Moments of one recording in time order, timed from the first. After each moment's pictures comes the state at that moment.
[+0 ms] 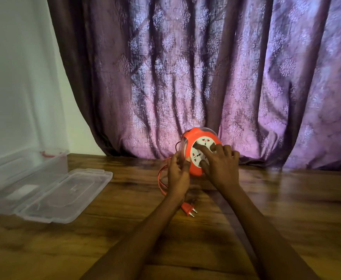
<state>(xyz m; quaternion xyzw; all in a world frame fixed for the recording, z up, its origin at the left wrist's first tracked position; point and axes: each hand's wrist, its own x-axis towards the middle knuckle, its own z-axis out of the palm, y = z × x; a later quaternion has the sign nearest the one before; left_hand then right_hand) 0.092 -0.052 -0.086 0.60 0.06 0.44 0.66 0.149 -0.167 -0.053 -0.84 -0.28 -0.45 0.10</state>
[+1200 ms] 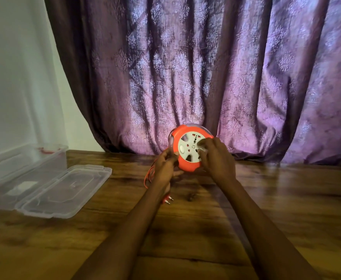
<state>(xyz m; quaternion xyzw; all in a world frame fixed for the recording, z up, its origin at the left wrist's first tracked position) 0.079 -0.018 -0.075 0.56 0.09 0.29 0.77 0.145 -0.165 -0.046 -0.82 -0.34 -0.35 0.29</state>
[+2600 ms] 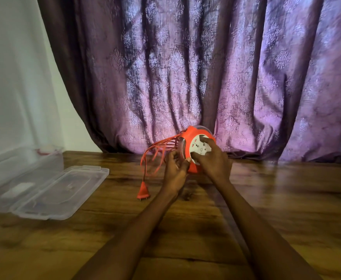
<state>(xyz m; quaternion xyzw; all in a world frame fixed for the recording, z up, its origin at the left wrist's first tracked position) 0.098 -0.045 -0.100 0.63 0.03 0.39 0.67 0.148 -0.156 -0.055 -0.85 -0.18 -0.20 0.46</state>
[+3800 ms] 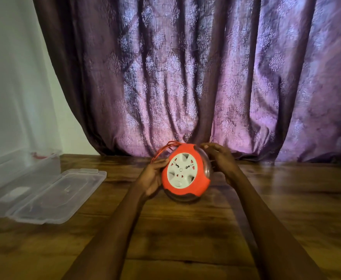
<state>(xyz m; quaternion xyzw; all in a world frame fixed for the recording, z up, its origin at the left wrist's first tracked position) 0.069 0.015 -0.085 0.53 0.00 0.13 0.84 0.170 -0.189 -0.041 -0.67 -0.23 0.06 0.70</state>
